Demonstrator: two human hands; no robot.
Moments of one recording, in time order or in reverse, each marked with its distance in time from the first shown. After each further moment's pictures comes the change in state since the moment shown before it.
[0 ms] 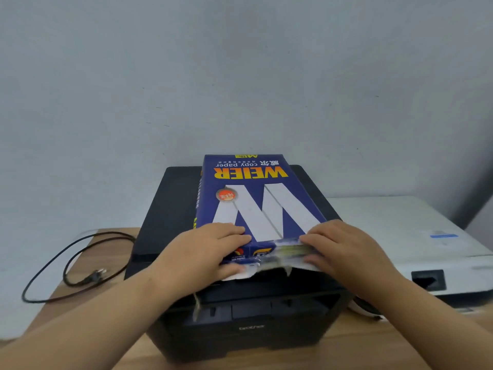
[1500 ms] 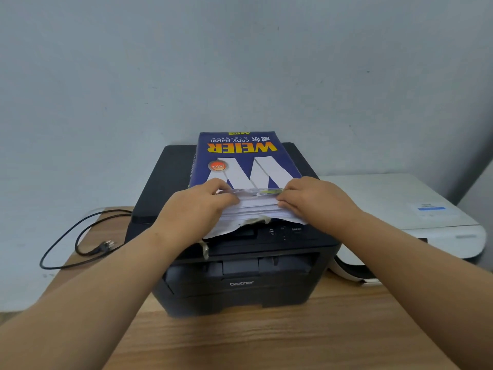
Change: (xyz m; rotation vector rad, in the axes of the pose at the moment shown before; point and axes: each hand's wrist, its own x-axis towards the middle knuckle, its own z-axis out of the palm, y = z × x) left_hand 0.005 0.021 -0.001 0.130 0.240 -0.062; right_hand 0.024 -0.001 -0.011 0.047 -0.151 -0.022
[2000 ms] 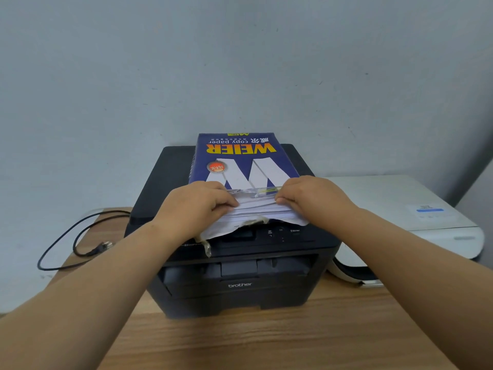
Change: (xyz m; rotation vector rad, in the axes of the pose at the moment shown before) left_hand 0.009 -0.002 -0.002 -0.215 -0.100 -0.166; right_hand 0.018 -0.002 -0.013 0.022 -0.299 0.128
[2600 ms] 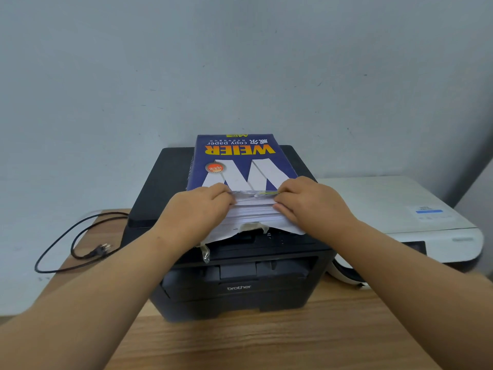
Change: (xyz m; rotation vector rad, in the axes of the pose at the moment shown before) left_hand -0.004 0.002 0.008 0.336 0.072 0.189; right_hand -0.011 0.001 0.023 -0.112 0.518 -0.160
